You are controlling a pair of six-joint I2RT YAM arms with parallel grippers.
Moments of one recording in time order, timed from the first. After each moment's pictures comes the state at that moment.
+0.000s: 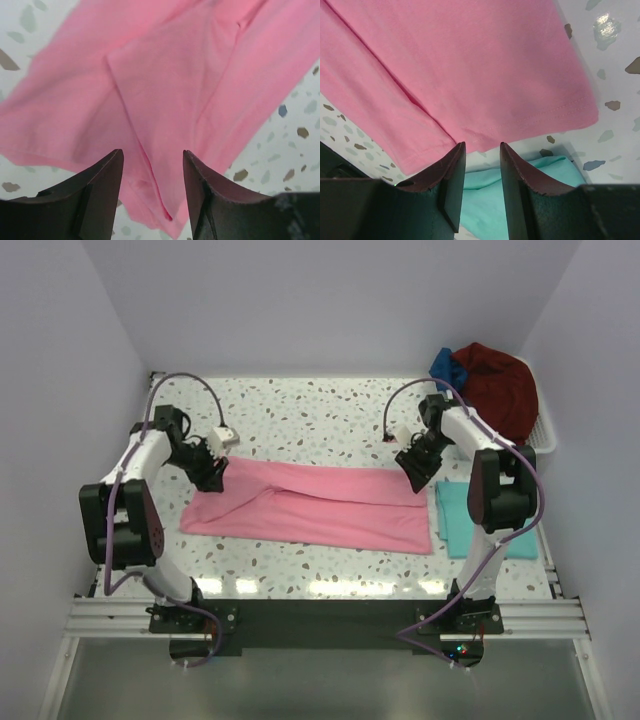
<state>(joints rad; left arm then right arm) 0.13 1.65 1.19 -0.95 0.57 1.03 0.12 1.96 1.51 -1.15 -0.27 -0.77</state>
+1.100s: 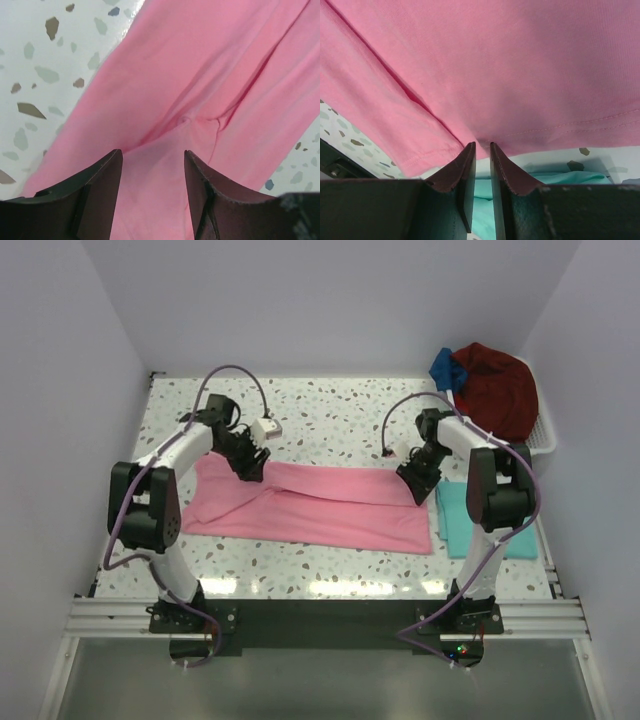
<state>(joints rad) -0.13 1.77 1.27 -0.74 0.56 0.74 0.13 1.97 1.40 -1.11 -0.25 -0.77</state>
